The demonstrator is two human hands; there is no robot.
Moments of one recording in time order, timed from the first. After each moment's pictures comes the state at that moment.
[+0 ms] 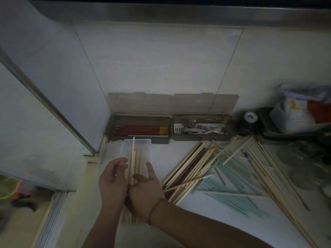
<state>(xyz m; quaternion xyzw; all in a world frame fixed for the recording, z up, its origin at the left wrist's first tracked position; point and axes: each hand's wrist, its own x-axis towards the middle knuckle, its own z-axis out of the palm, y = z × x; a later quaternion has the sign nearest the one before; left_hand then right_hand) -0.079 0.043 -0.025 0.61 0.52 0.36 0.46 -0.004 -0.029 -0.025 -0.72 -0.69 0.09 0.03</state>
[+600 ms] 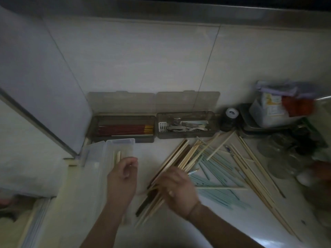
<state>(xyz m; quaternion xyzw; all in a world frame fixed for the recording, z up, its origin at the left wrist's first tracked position) -0.039 0.017 -0.032 0.74 0.43 0.30 0.42 0.088 -0.125 -0.067 -0.73 -0.60 -0.01 0.31</state>
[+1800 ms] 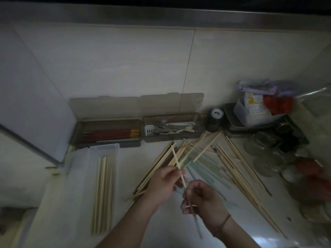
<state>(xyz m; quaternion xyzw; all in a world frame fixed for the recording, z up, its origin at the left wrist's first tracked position) 0.059 -0.066 -0.022 0.63 0.33 0.05 0.70 0.116 -0.208 -0.014 -0.65 -0.06 0.43 0.63</state>
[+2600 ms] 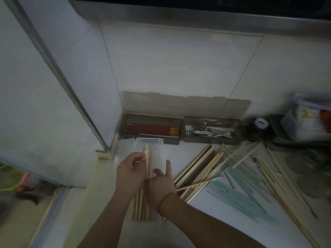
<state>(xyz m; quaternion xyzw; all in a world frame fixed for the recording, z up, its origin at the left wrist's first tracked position) -0.076 0.069 -0.036 0.71 0.49 0.28 0.43 -0.003 -0.013 -0.035 -0.76 -0.63 0.15 -0.11</state>
